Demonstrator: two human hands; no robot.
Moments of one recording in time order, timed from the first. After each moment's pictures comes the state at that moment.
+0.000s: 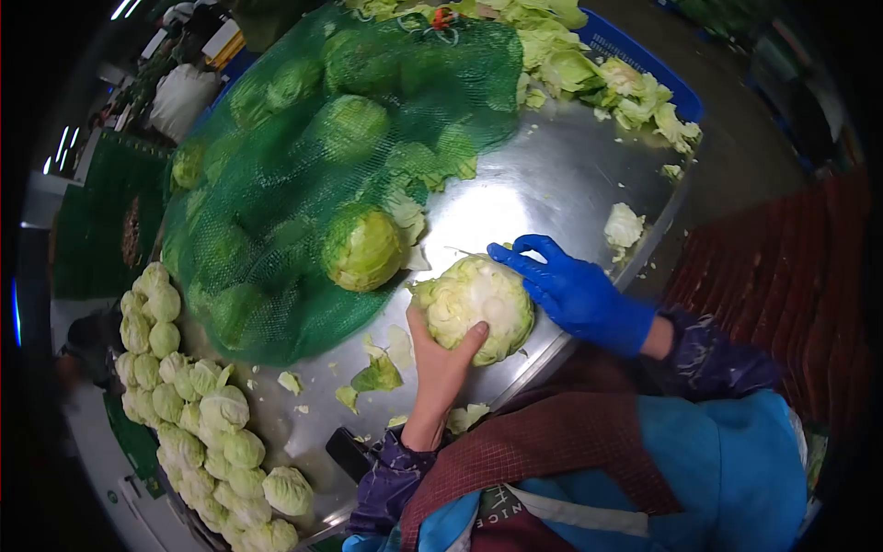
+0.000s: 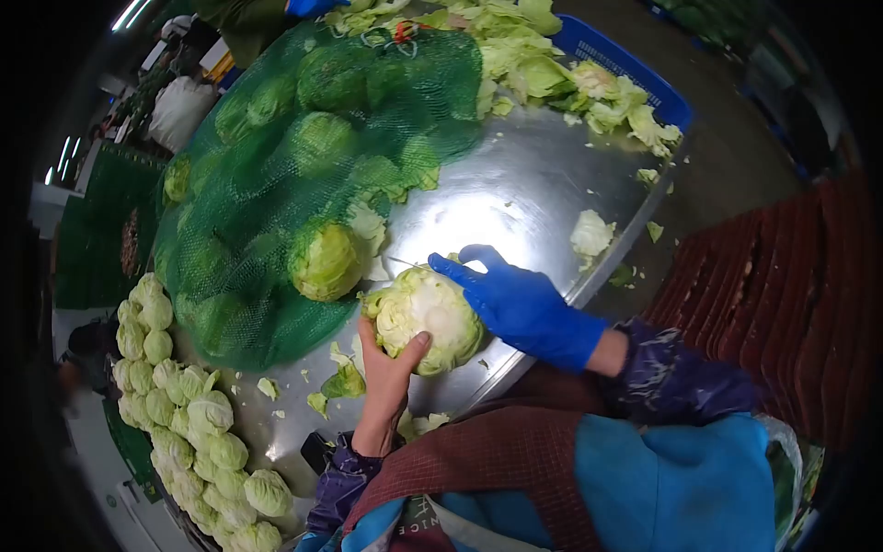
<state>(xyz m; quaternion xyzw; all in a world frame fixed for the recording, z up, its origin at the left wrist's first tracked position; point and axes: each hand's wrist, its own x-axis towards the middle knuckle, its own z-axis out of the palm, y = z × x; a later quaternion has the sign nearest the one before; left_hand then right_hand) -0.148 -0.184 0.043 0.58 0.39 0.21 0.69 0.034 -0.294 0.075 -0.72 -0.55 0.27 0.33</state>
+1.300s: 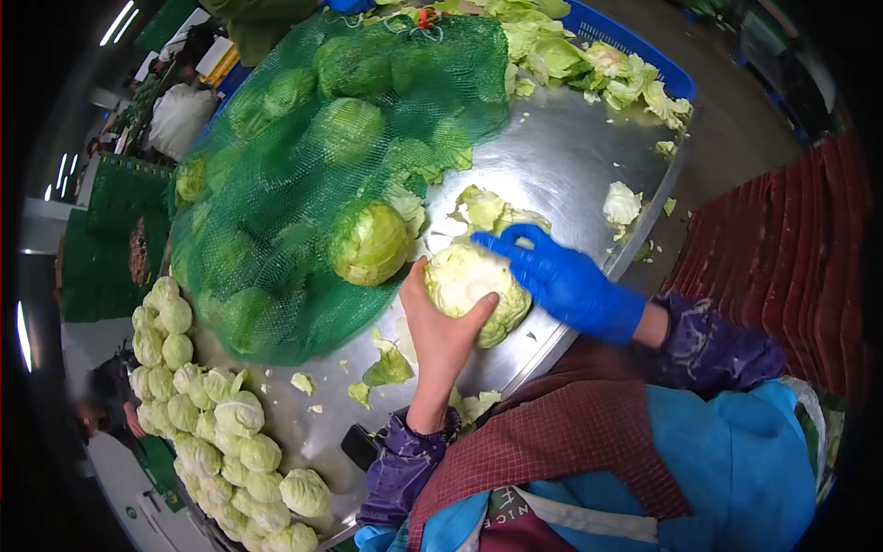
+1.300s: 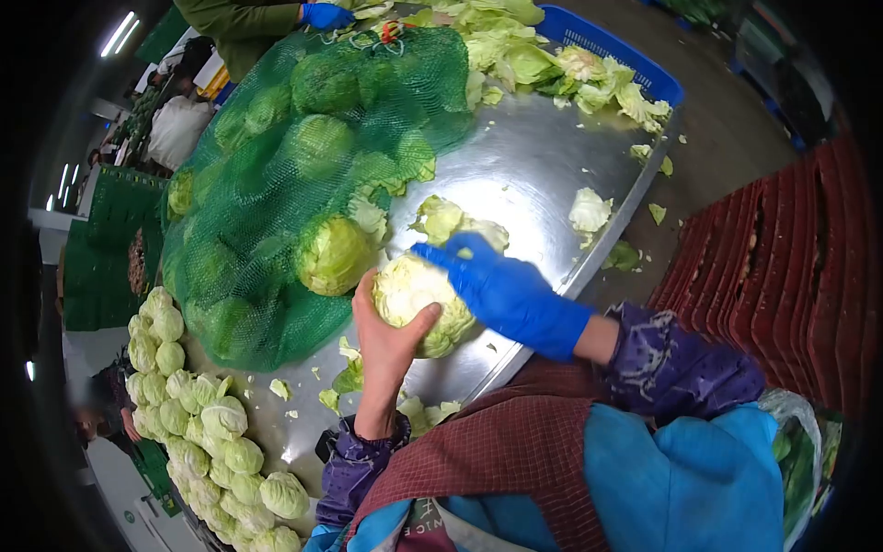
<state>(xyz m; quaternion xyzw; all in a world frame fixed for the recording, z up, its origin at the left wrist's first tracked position) -0.138 -0.169 0.063 0.80 0.40 0.19 0.41 0.013 -0.286 0.070 -0.71 -0.53 0.23 0.40</state>
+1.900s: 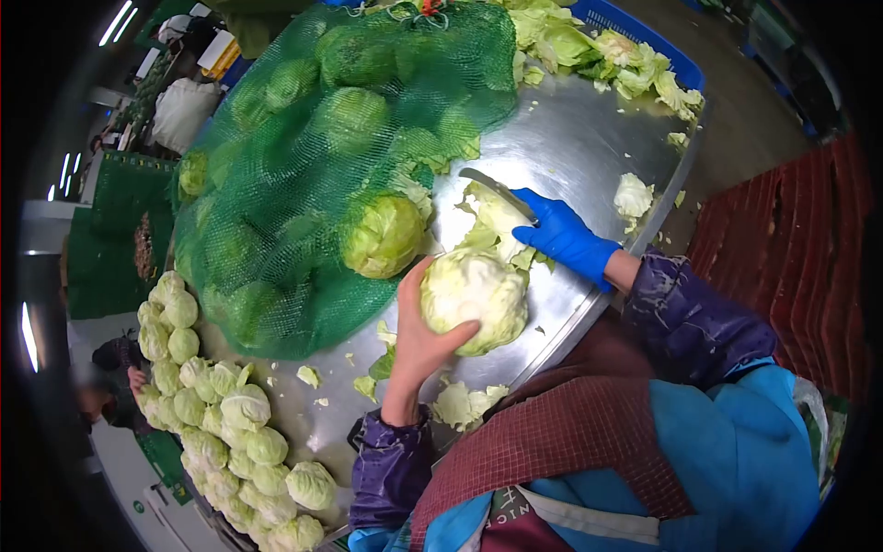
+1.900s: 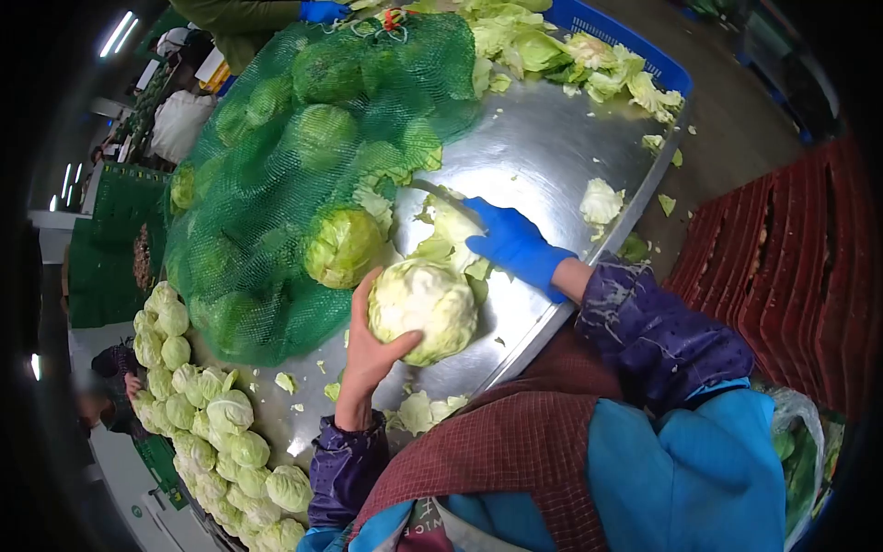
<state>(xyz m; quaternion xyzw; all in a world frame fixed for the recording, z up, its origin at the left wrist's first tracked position) -0.175 -0.132 0.044 0.80 0.27 0.13 0.53 0.058 -0.252 -0.024 -0.76 -0.40 0.30 0.41</state>
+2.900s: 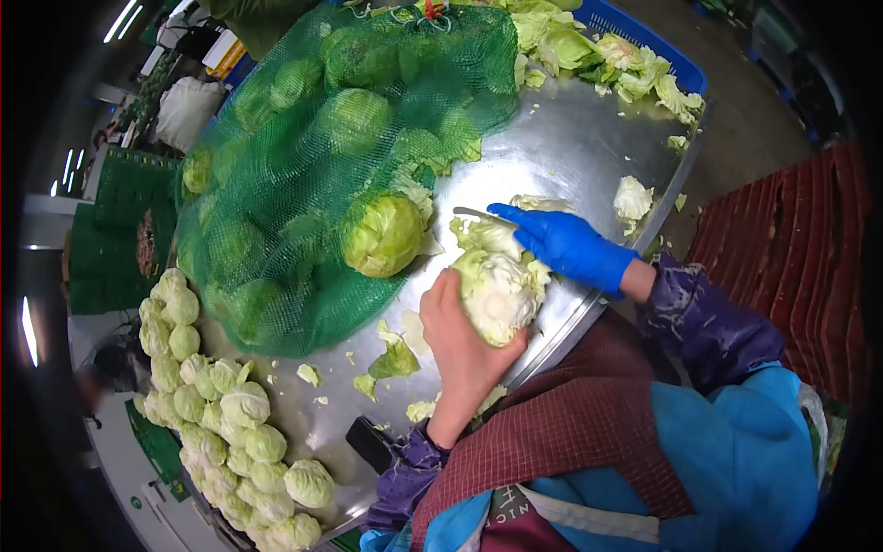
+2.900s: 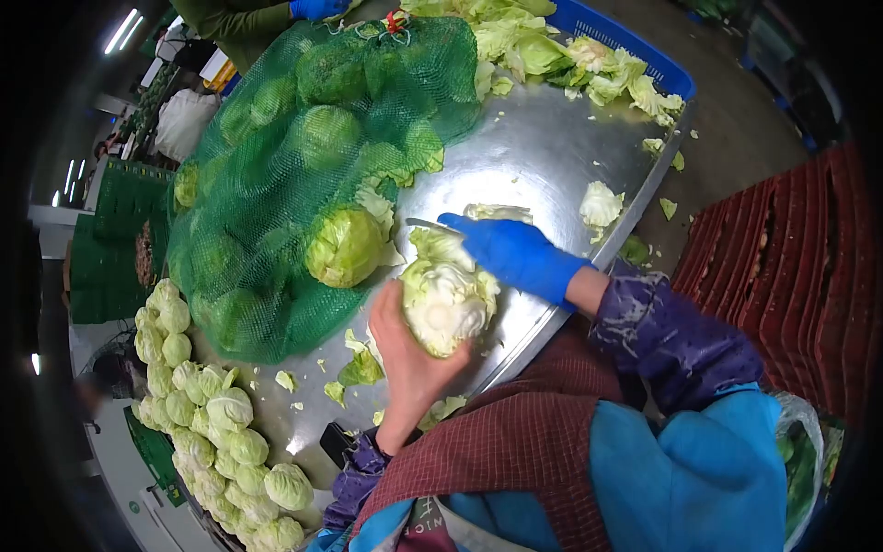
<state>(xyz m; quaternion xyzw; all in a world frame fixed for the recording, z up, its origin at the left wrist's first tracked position) -0.149 -0.190 0.058 0.90 0.28 0.20 0.26 0.052 -0.262 0.020 -0.72 -0.56 0.24 0.33</state>
